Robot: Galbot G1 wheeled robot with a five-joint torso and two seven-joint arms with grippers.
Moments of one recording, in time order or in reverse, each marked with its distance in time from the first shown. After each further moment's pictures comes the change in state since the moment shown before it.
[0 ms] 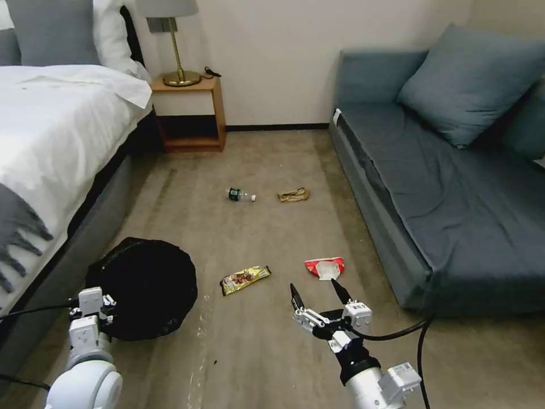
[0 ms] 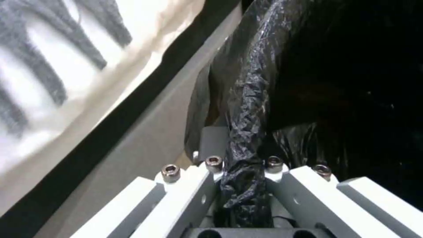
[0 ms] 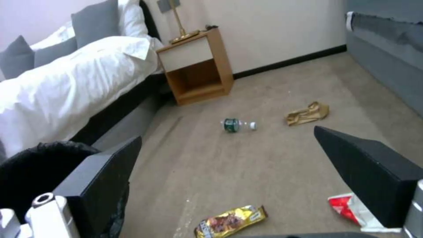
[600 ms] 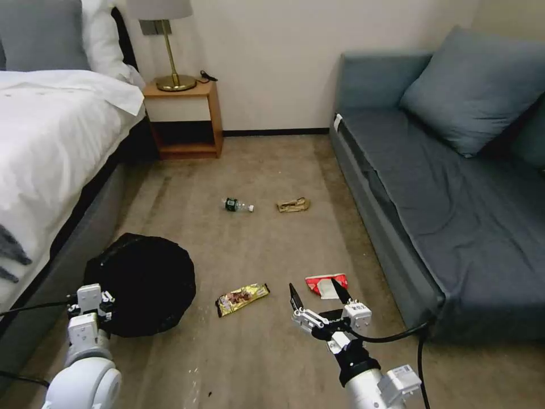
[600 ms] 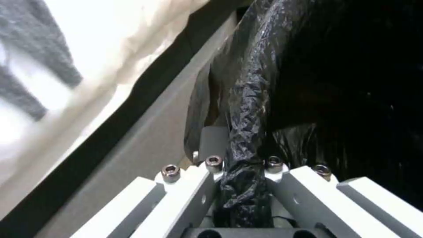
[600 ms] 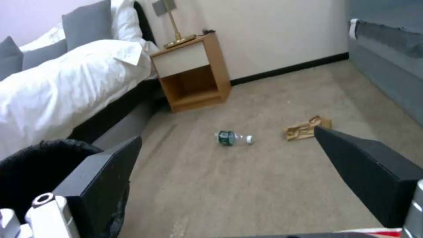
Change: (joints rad) left arm -0.011 0.008 0.002 0.011 0.001 -0.010 0.001; right arm -0.011 0.005 -0.007 0.008 -0.024 0.011 -0.003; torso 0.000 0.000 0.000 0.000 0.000
